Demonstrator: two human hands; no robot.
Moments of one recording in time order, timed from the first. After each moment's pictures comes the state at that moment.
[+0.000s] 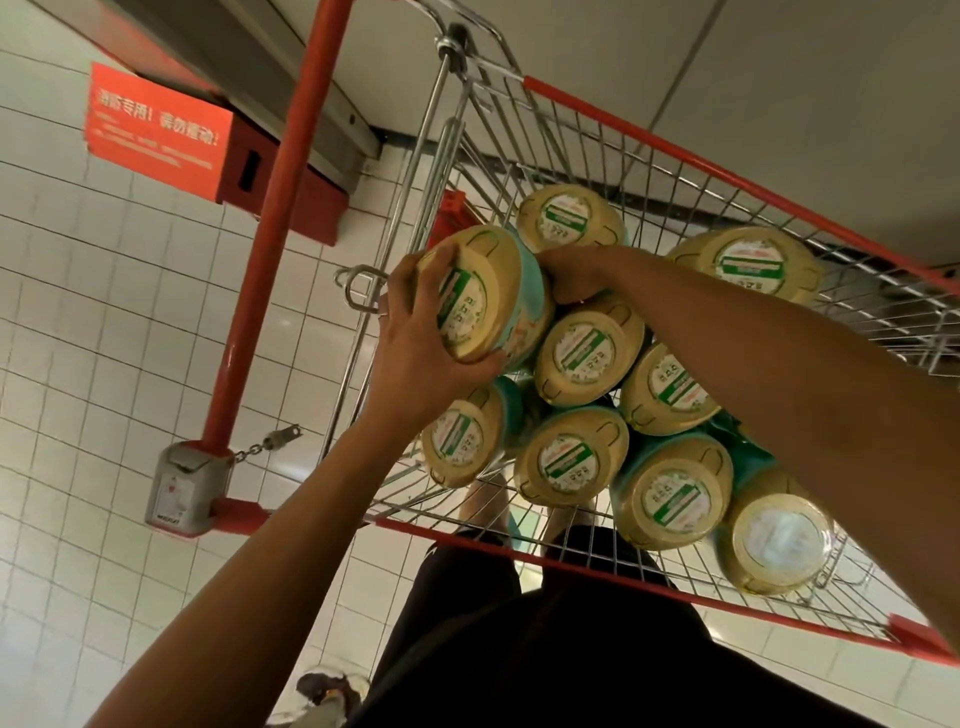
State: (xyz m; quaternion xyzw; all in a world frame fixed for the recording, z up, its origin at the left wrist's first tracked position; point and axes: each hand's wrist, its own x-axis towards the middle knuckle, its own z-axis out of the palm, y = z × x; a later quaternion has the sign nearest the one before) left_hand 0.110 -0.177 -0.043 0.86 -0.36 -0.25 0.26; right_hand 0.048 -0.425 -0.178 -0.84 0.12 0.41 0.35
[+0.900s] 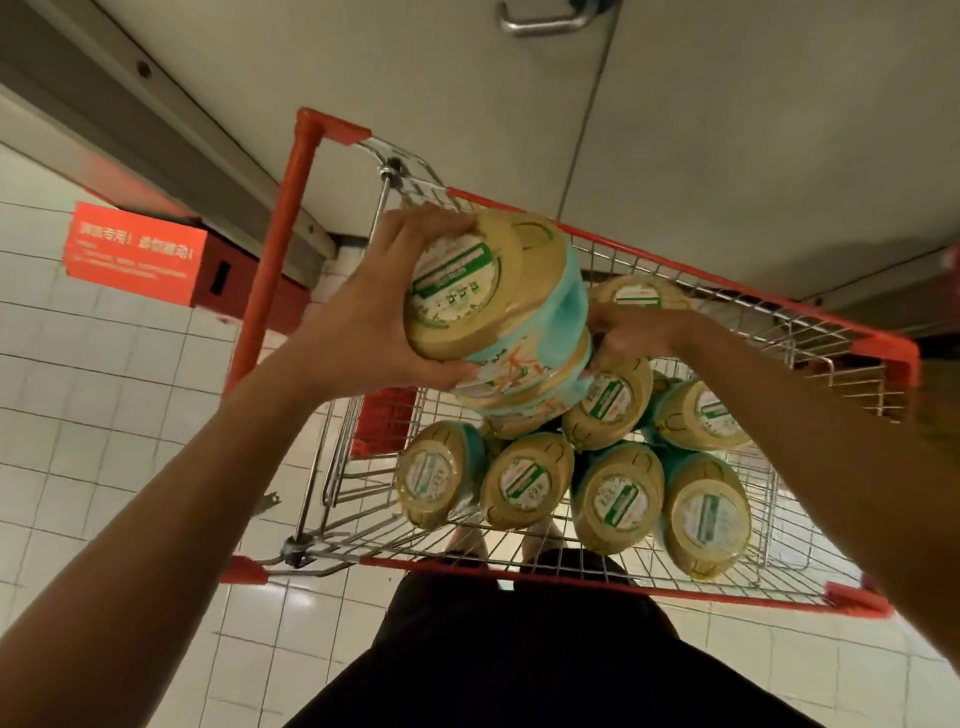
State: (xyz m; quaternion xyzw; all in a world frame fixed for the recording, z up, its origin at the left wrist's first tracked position) left_hand 0.144 -0.236 0.099 0.64 -0.64 -0.29 0.31; right_hand -0.104 -0.459 -0.042 -0.75 0.26 0.28 0.54
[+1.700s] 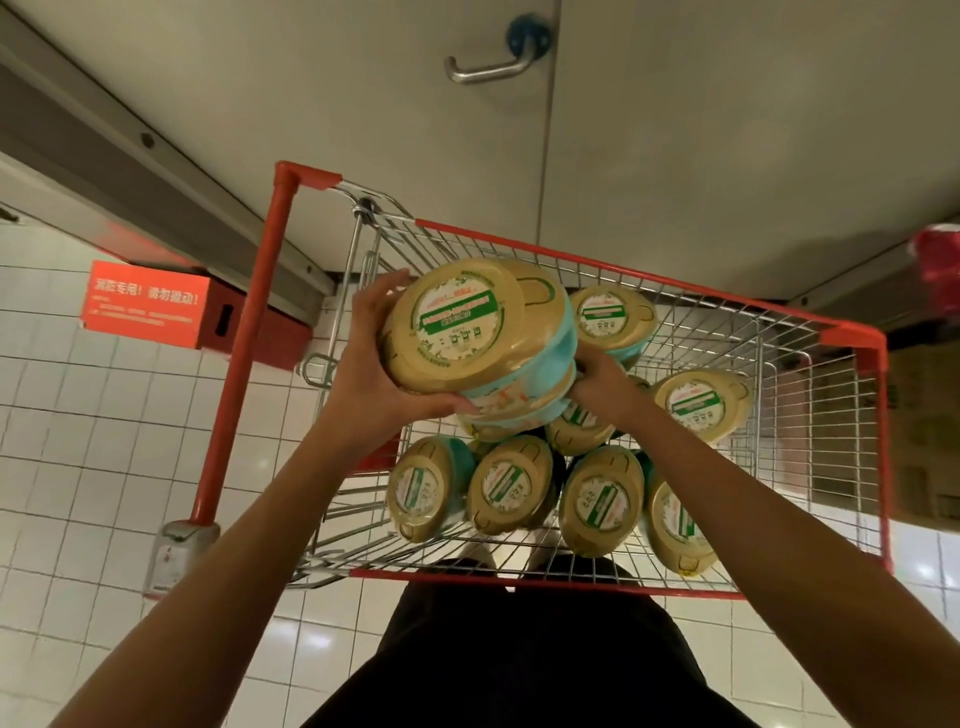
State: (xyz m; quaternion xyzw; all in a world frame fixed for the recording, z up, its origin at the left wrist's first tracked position) left_hand 0.082 -0.215 0.065 0.65 -0.48 -0.34 0.47; right_hand -0.158 -0.385 -0.072 -0.72 0.41 -0.03 0.57
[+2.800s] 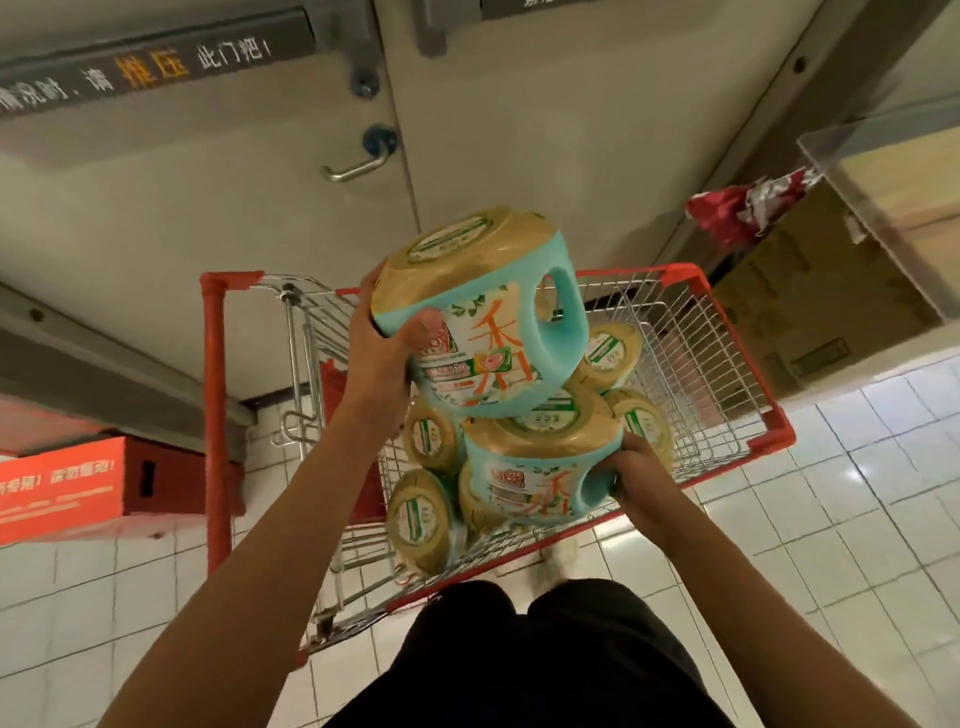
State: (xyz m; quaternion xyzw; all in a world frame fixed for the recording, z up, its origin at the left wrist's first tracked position) left_hand 0.046 -0.218 0.122 0.46 -0.34 -0.56 0.60; right_hand -0.251 -0.169 0.019 -0.31 0.59 -0.30 0.68
